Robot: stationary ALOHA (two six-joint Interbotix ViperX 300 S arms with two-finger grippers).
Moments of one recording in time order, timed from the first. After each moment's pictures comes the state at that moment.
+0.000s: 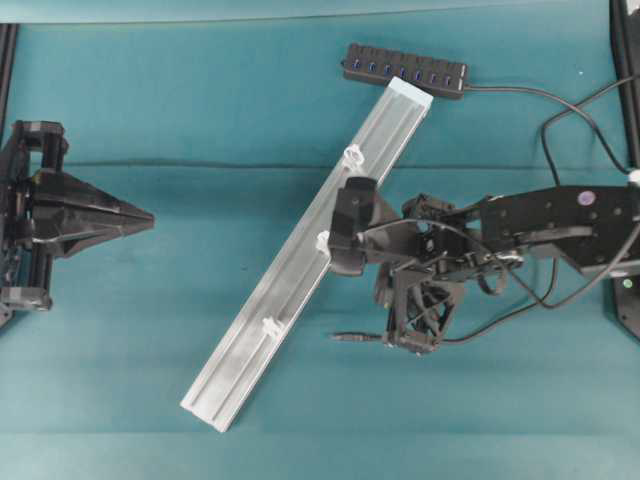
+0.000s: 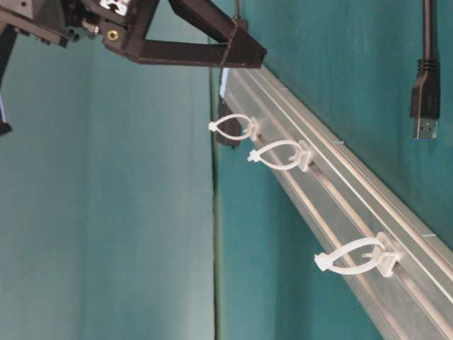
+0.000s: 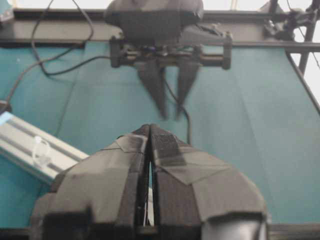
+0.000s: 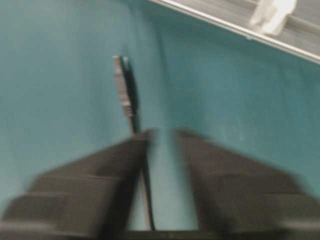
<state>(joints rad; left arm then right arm) 0.00 -0.85 1.05 0.02 -0.15 -0.01 0.05 -0.01 0.48 0.08 0.70 0.22</state>
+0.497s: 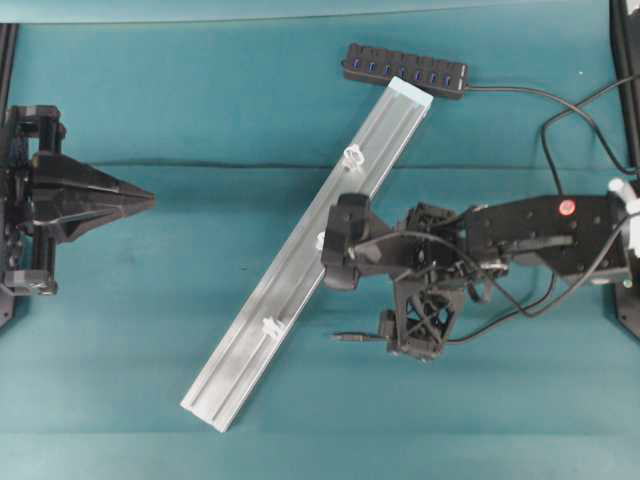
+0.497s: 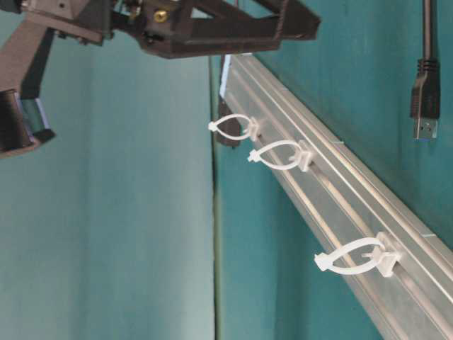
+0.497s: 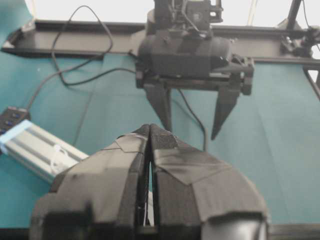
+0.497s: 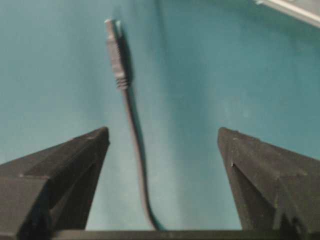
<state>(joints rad) 0.04 -0.84 1.05 0.02 -0.19 -0.01 0.08 0.04 0.47 0.08 0.77 0.21</state>
